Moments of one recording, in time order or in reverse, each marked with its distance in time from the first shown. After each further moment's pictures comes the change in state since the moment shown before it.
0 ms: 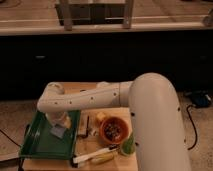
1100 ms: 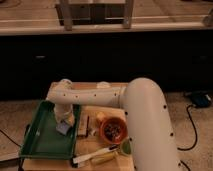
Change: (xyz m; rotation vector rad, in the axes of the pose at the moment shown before) arm 0.037 -0.007 0.042 0.013 -0.114 0.024
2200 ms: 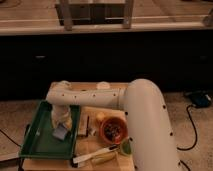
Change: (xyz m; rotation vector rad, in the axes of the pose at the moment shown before) arm -0.017 0.026 -0.005 -0.021 -0.076 -0.069
